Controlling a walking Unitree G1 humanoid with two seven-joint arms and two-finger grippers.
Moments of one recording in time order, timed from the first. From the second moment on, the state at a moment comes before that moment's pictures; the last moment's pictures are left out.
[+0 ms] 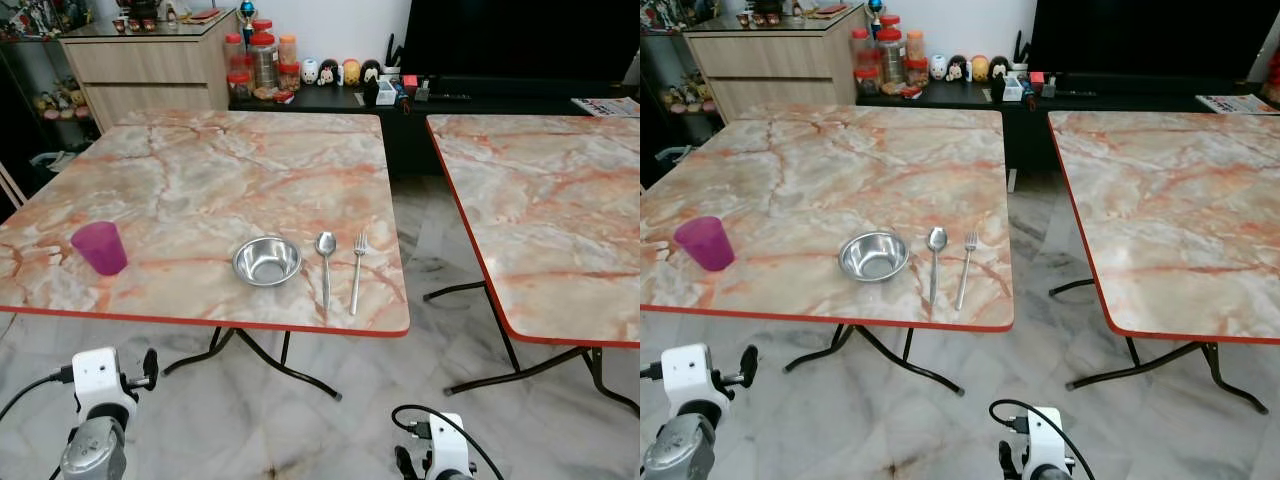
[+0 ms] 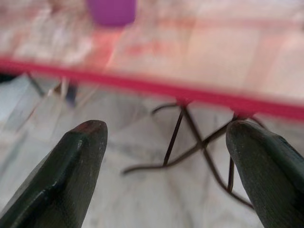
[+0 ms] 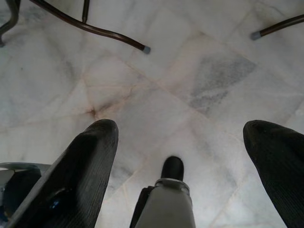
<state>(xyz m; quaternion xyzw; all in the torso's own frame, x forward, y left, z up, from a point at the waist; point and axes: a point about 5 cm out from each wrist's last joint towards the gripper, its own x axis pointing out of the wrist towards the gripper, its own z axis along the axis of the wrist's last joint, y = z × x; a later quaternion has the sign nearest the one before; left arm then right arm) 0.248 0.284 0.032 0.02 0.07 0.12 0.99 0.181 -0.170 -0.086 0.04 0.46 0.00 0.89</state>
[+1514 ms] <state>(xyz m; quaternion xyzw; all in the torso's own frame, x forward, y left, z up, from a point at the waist) 0.383 0.155 0.131 0.03 0.10 -0.06 0.99 0.183 -0.172 -0.085 0.05 0.46 -0.01 0.89</state>
